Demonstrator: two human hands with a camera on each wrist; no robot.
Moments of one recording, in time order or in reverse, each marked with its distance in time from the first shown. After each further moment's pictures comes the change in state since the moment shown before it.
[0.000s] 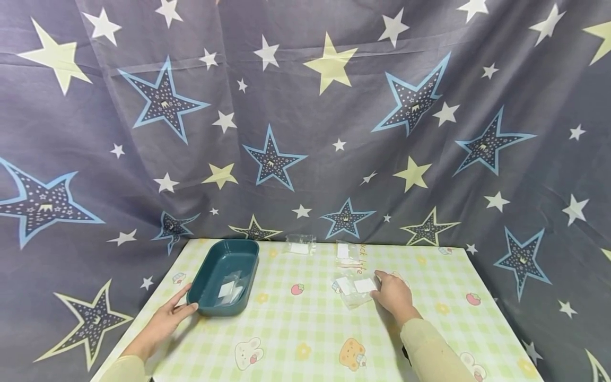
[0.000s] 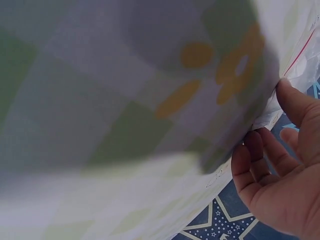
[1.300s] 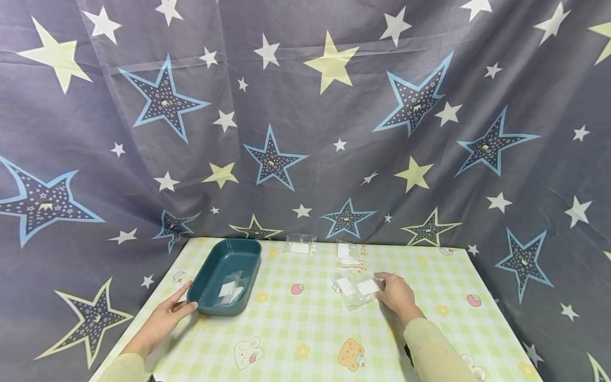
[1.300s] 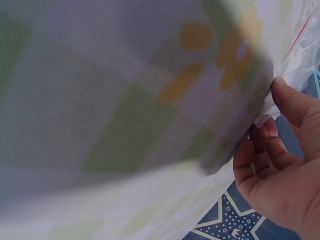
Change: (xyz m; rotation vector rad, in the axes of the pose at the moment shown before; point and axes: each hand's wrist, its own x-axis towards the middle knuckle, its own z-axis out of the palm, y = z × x) left_hand 0.002 -0.005 -0.003 0.049 0.017 0.042; right_hand 0.003 0.008 -0.006 0.162 -0.066 0.044
